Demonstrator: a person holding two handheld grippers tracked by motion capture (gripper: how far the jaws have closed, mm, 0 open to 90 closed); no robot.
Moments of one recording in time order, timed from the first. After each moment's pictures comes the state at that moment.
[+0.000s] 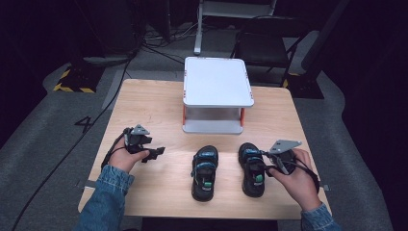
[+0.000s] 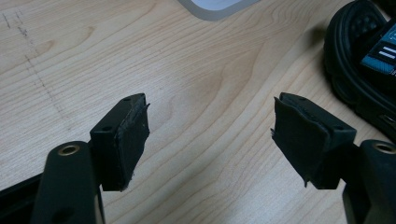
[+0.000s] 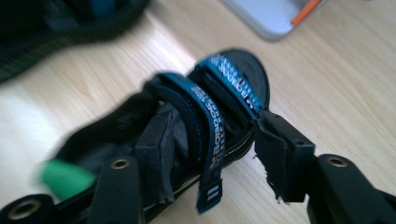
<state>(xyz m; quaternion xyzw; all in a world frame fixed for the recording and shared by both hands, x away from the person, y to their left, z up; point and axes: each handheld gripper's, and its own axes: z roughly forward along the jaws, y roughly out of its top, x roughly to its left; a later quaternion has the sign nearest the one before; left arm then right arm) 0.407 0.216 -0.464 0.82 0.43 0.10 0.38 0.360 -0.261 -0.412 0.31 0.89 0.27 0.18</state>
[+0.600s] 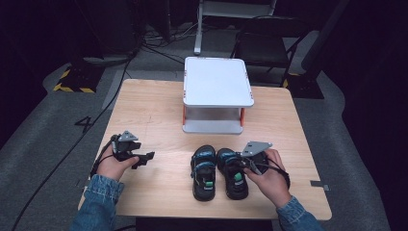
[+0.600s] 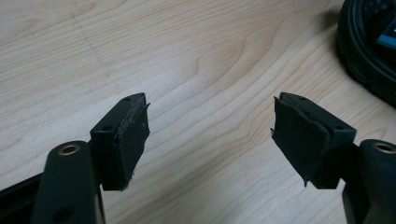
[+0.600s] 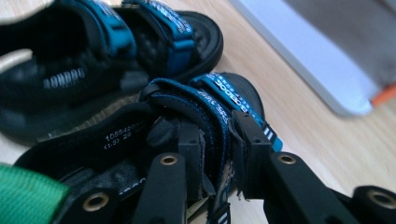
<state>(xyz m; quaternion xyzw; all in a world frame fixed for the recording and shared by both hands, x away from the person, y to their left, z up) 0.381 0.245 -0.468 0.80 0.46 0.11 0.37 0.363 -0.188 -0.425 0.23 0.90 0.32 0.17</state>
